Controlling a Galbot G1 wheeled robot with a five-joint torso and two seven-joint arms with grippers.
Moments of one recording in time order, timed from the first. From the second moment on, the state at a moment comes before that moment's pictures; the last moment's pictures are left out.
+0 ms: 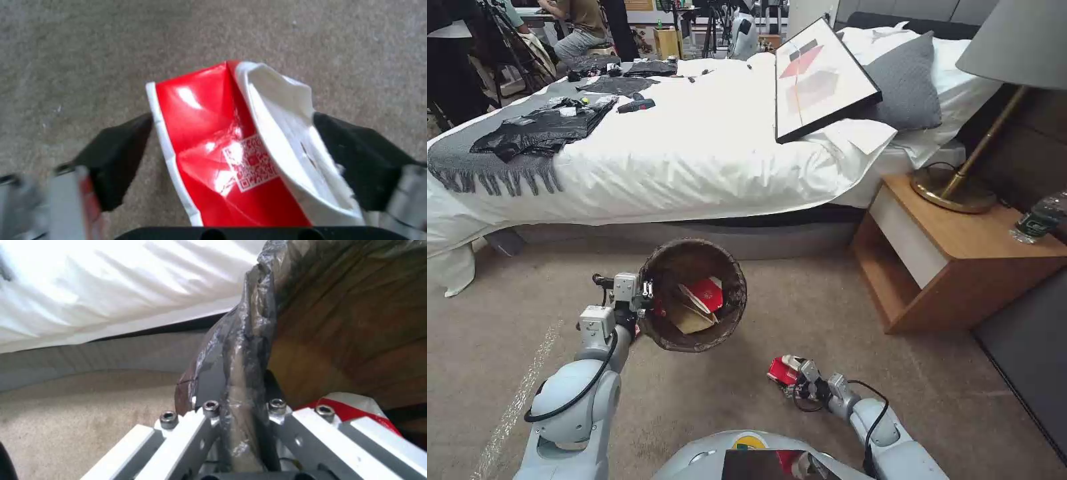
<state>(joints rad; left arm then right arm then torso) 1.52 -1.49 -0.64 -2.37 -0.02 0.58 0.11 -1.37 1.20 0.34 1.36 0.01 -0.03 -0.50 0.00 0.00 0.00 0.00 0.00</state>
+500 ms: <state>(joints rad) 1.52 -1.48 -0.64 -2.36 -0.04 0.58 0.11 -1.37 1.21 0.35 1.34 0.00 -0.02 -0.50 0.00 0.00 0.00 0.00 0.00</state>
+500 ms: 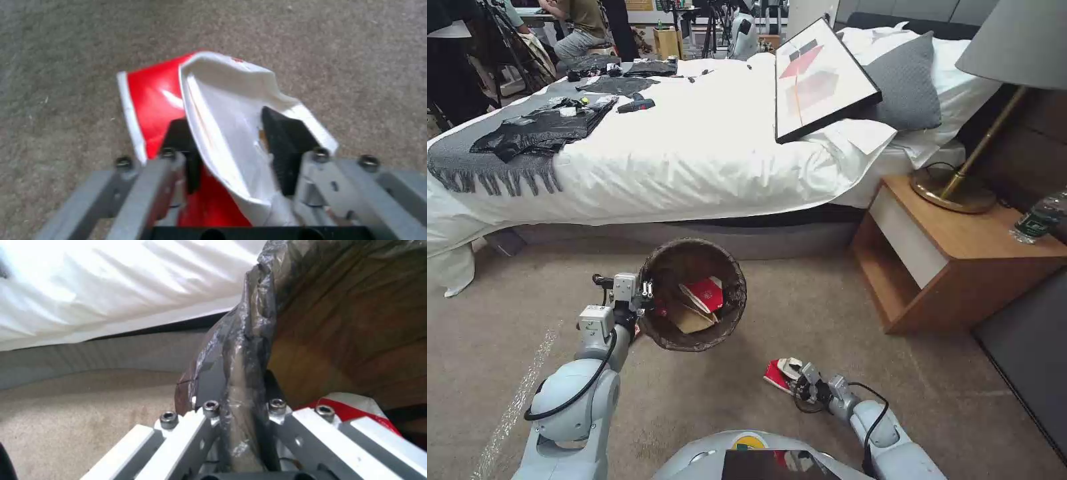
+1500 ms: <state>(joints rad) 1.52 -1.48 -0.63 -2.36 -0.04 0.58 0.11 -1.47 1.16 0.52 1.79 0.10 -0.04 -0.45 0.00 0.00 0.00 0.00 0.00</state>
